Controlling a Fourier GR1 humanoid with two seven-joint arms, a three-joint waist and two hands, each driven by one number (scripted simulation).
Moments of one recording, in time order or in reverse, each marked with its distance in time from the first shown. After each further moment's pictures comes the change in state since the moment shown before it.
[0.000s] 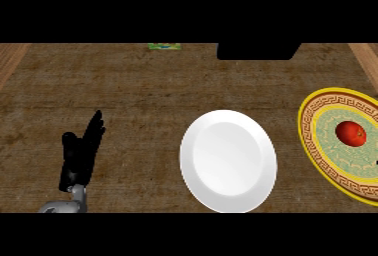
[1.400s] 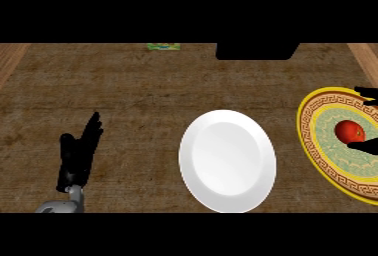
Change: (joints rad) left arm 0.000 0.035 -0.008 0.037 0.036 0.011 -0.033; right arm -0.043 0.087 0.149 -0.283 0.416 -0.142 0.281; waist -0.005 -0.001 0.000
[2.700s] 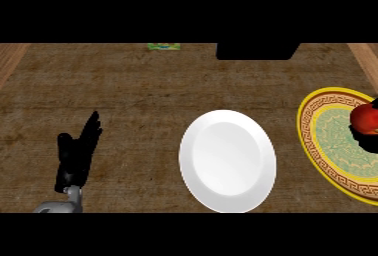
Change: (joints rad) left arm 0.005 0.023 -0.023 -0.024 0.027 0.017 0.021; right arm 0.168 0.166 0.086 -0.755 0.181 -0.172 0.469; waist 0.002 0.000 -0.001
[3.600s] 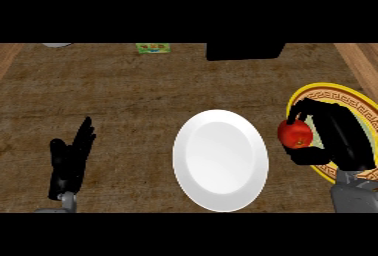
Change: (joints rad) left arm 0.043 0.029 -0.008 -0.014 0.028 0.042 -0.005; right arm 0.031 0.130 0.341 -0.002 0.107 -0.046 -0.128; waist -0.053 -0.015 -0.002
